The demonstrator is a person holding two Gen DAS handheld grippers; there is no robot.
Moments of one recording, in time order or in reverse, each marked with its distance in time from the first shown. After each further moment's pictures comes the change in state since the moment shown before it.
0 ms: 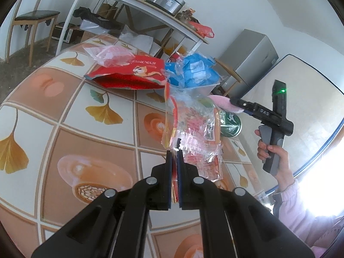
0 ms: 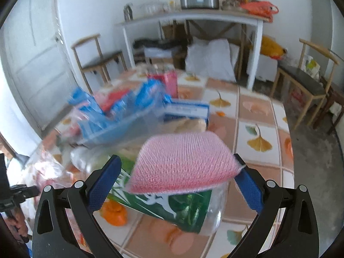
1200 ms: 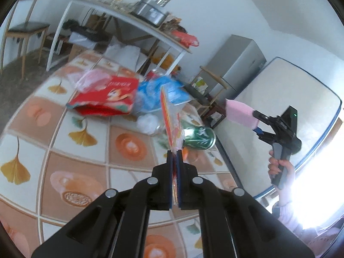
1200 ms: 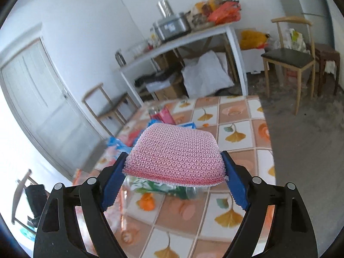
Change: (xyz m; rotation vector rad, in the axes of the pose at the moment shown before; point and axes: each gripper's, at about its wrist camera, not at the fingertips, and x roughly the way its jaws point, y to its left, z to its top) left arm -0.035 -0.053 0.023 0.057 -0.057 -0.056; right arm -0.136 -0.079 -0.019 0.376 -0.152 0.168
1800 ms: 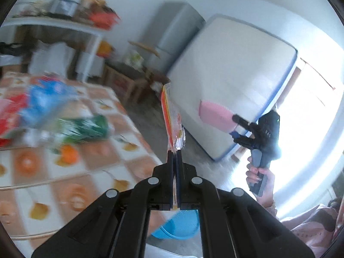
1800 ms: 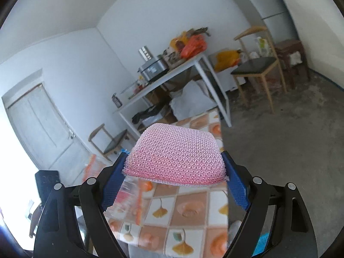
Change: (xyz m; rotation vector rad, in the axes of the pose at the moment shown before) left arm 0.051 -0.188 -0.012 0.275 0.238 -0.334; right arm -0.177 -0.062 -0.078 0.176 -0.222 -0.029
